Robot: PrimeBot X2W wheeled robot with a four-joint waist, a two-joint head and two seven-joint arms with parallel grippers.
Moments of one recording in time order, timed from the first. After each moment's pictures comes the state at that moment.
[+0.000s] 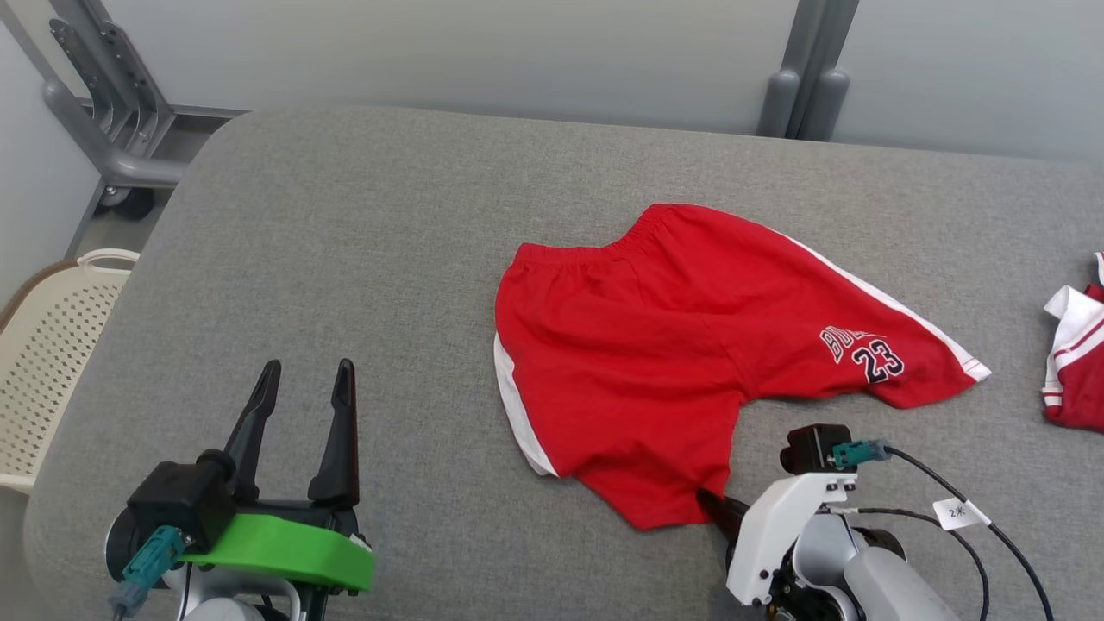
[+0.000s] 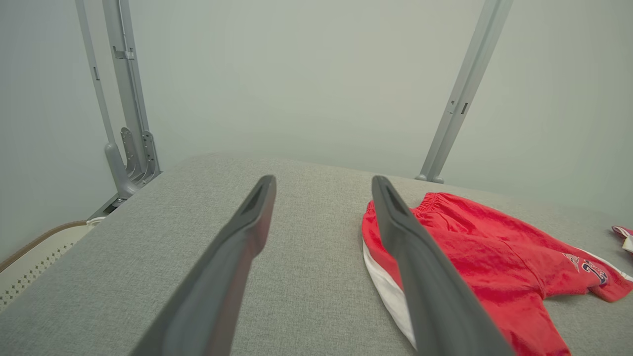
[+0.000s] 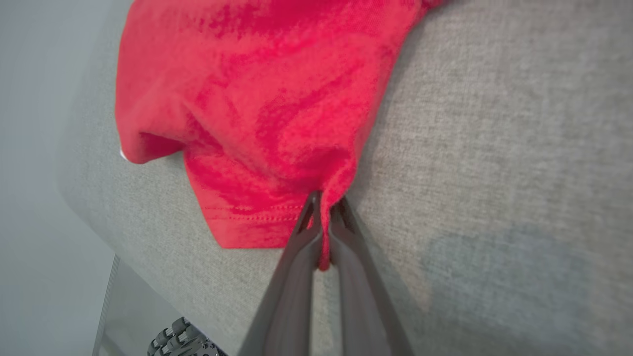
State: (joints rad) left arm -0.11 0.46 -0.53 -0.10 -0.69 0.30 -0.25; right arm -0.22 -0.05 0.28 0.53 0.58 0.13 0.30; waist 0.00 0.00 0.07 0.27
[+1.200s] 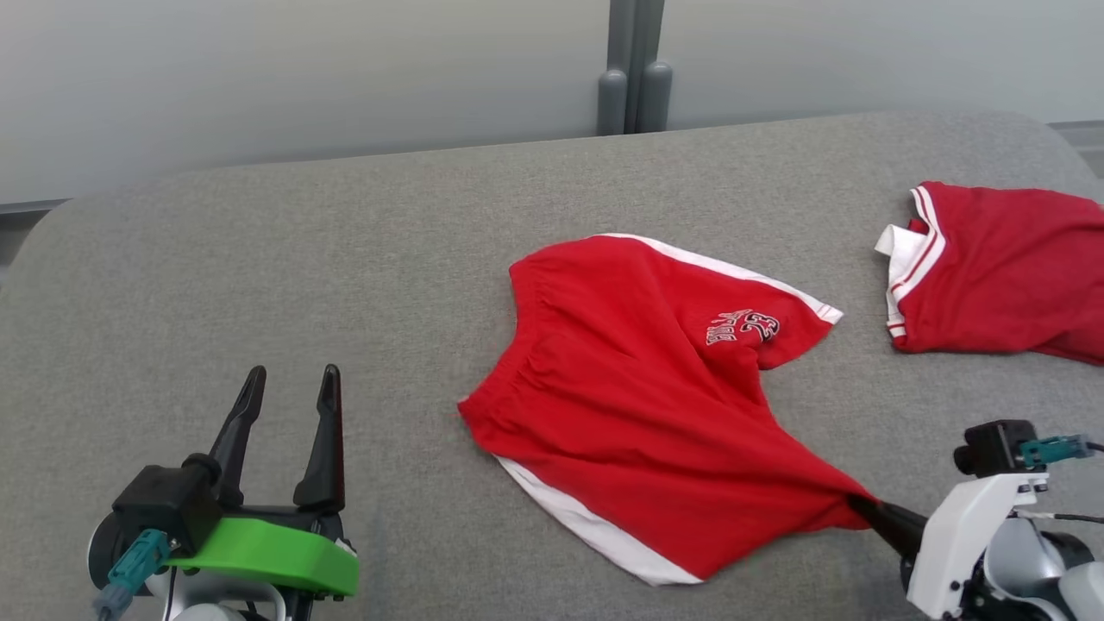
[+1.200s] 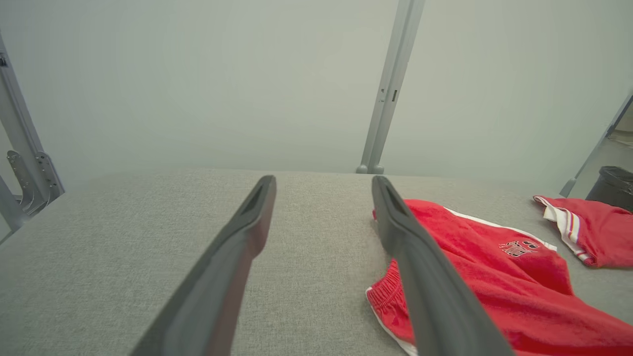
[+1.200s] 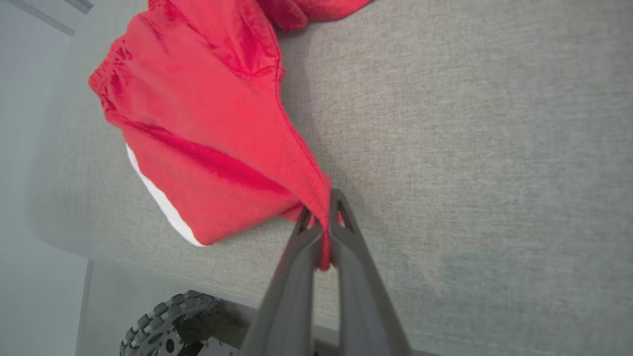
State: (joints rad) left arm -0.10 0.49 -0.52 -0.11 -0.70 0.31 -0.24; right arm -0.01 -0.40 0.21 0.10 0.81 0.13 0.49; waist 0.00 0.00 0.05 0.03
